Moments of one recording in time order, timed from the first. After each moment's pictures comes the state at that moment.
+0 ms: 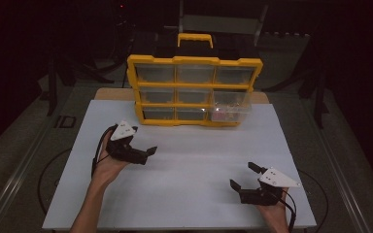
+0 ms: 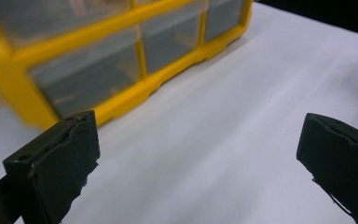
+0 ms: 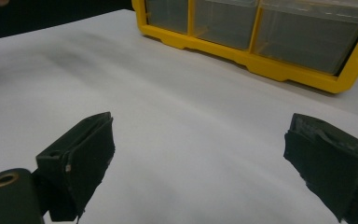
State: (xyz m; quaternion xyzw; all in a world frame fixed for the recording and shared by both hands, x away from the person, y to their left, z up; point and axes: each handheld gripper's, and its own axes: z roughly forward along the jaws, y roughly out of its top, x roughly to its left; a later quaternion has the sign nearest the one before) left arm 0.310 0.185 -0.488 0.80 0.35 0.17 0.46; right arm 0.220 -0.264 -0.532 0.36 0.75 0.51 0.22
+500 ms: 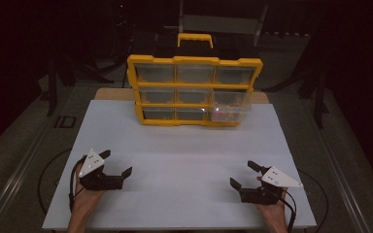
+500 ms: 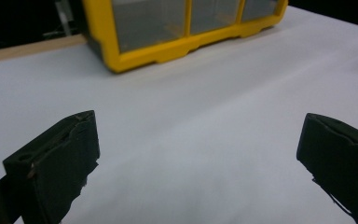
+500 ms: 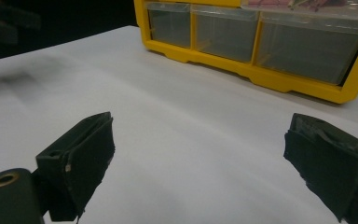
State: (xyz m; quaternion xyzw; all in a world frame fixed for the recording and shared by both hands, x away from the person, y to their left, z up) left arm 0.242 0.245 -0.537 0.75 0.40 0.22 0.47; right arm 0.222 -0.266 -0.534 0.35 0.73 0.54 0.22
